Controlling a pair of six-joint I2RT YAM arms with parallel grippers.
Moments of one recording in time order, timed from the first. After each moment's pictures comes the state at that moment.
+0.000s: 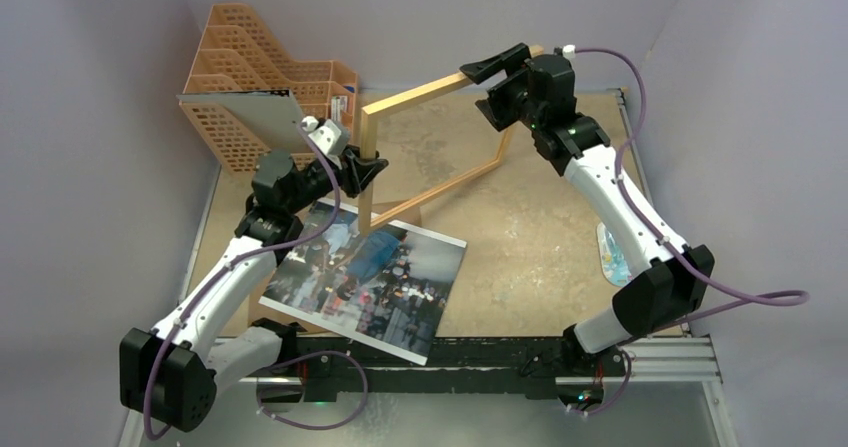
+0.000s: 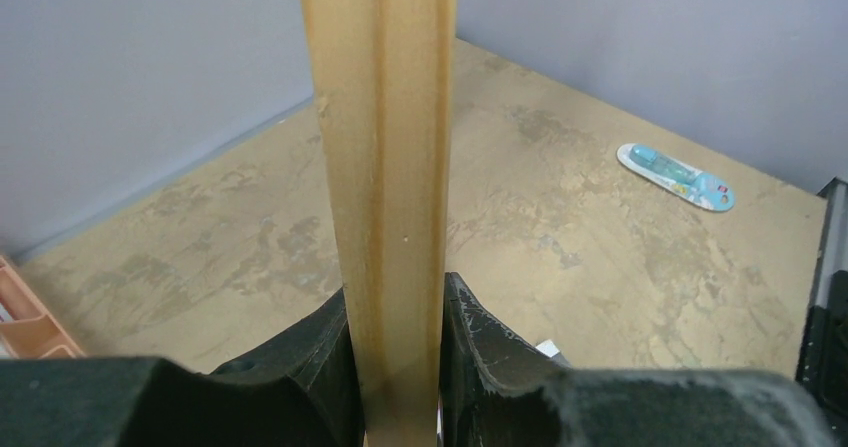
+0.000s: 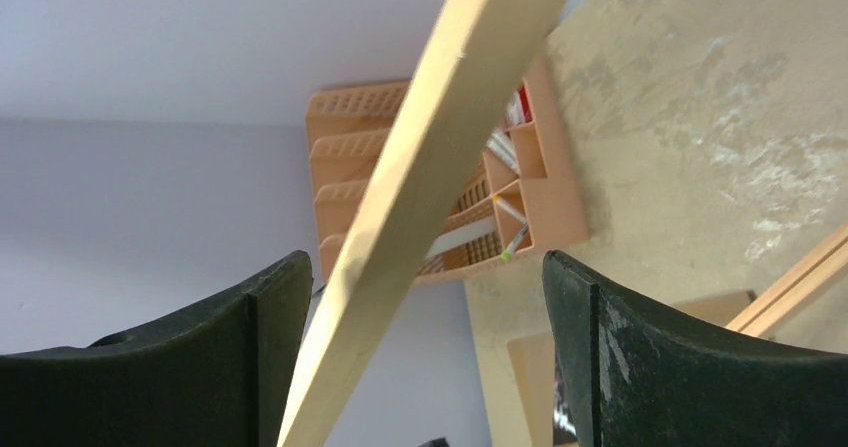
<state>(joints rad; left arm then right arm) -0.33 1.05 0.79 0.30 0.55 -0.09 0.40 1.50 1.54 -0.33 0.04 1.27</state>
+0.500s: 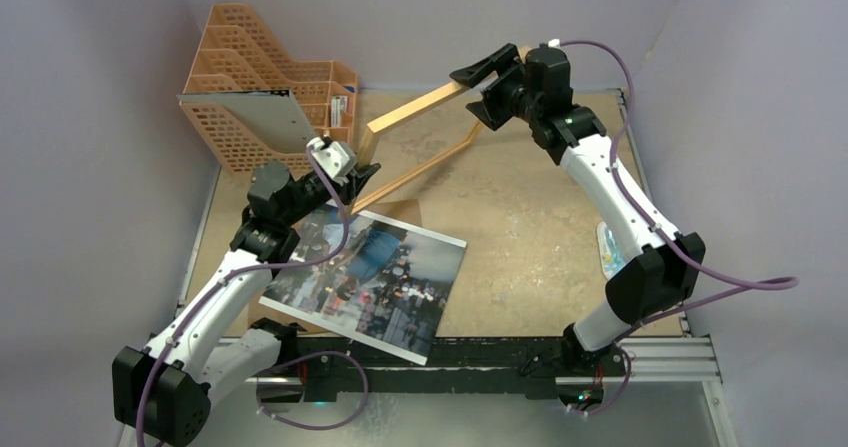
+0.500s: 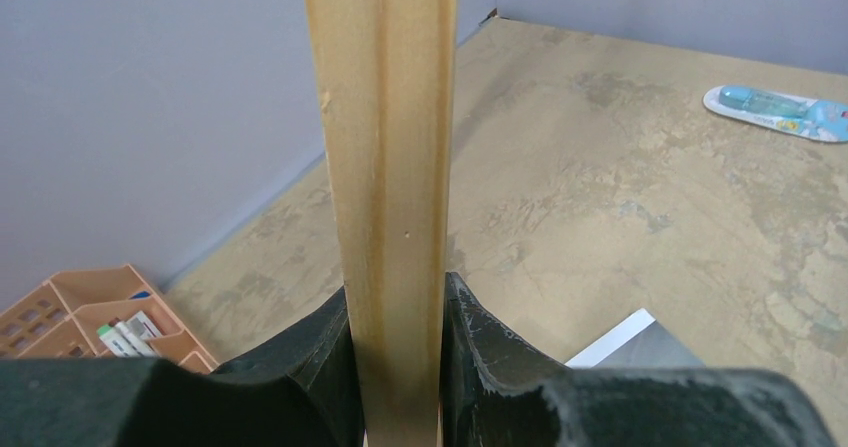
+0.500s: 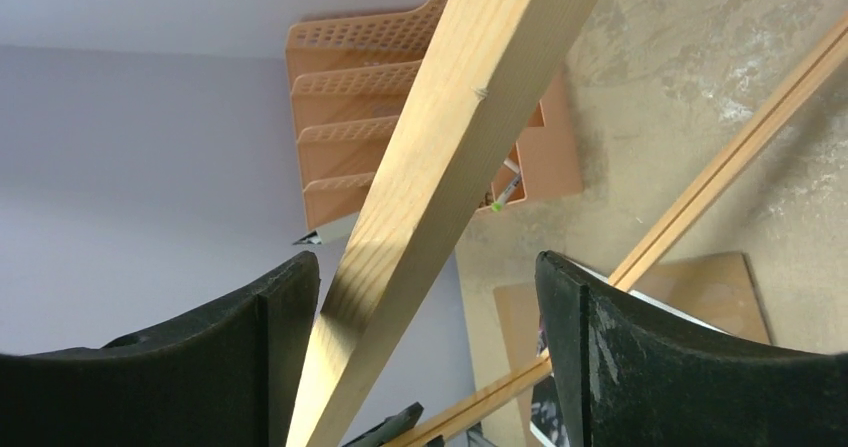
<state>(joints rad) -0.35 0.96 0.73 0.27 0.49 0.18 0.37 1.58 1.62 -0.39 -0.15 1.23</state>
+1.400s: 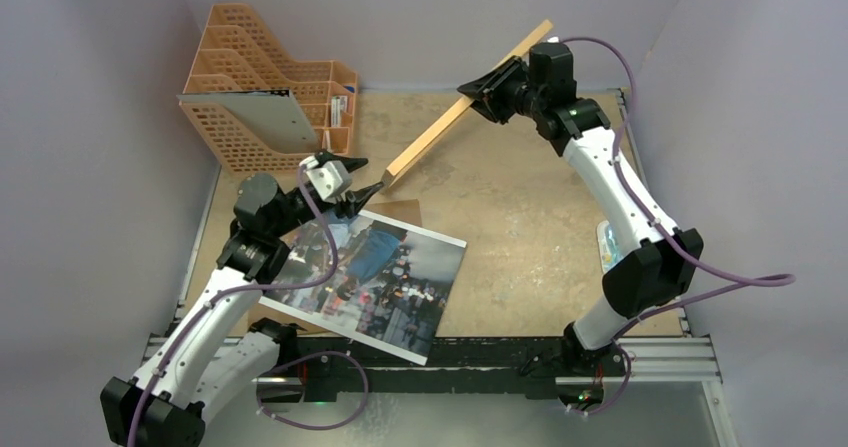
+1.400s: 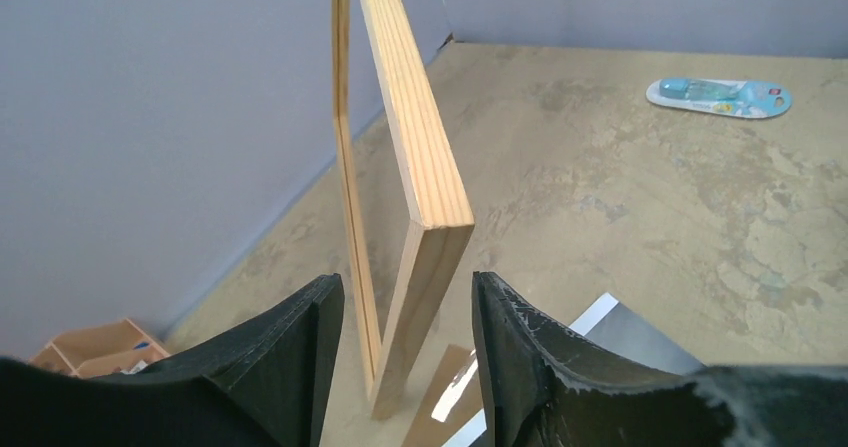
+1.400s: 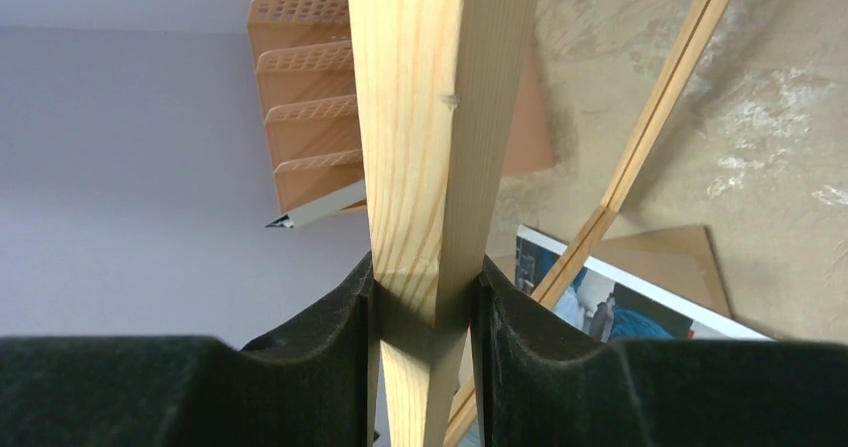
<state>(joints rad) -0.36 0.85 0.72 0.18 0.59 0.26 0.35 1.61 1.69 -0.50 -0.22 1.18</state>
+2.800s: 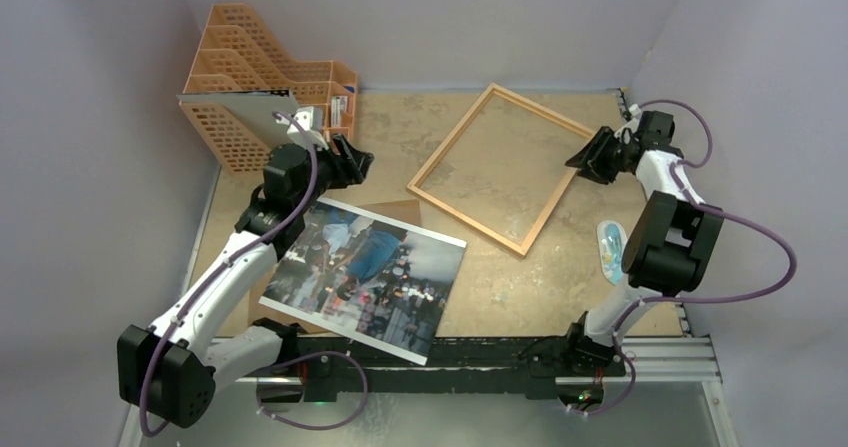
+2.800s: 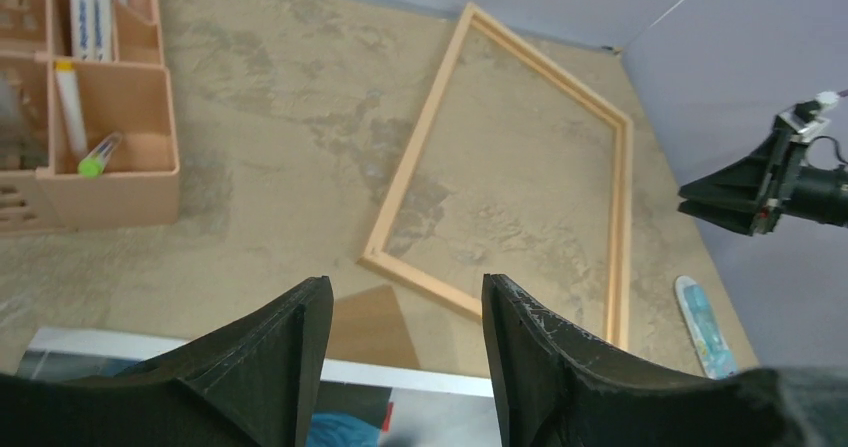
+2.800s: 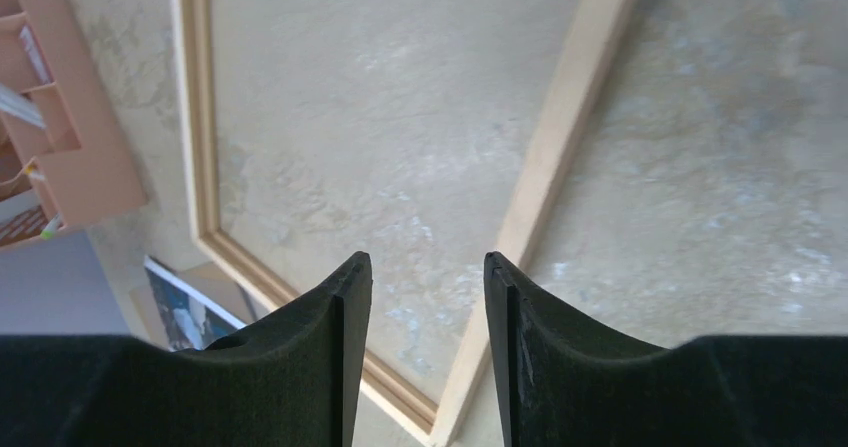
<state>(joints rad) -0.36 1.06 0.84 0.03 0.06 -0.50 -0.33 1.74 1.28 -0.49 -0.57 0.35</state>
